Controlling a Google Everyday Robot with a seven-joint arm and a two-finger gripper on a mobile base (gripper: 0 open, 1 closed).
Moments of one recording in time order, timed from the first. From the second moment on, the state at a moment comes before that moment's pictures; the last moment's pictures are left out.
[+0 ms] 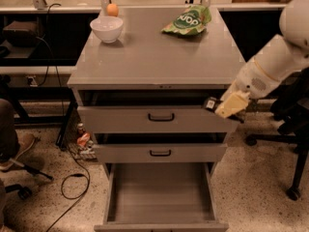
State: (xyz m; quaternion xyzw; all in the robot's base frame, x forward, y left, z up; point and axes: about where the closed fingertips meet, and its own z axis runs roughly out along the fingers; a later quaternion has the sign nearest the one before) arm 0.537 -0.200 0.820 -0.51 0.83 0.15 0.16
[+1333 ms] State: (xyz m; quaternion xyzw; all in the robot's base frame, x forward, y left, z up) arm 0.488 -0.211 0.668 -0.40 0.87 0.24 0.16
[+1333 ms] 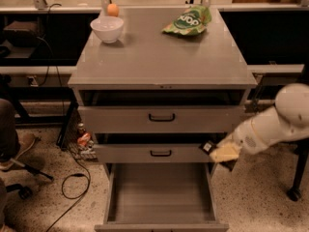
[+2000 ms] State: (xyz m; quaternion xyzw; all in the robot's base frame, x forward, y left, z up) arm 0.459 -0.154 0.531 -0.31 0.84 0.38 0.22
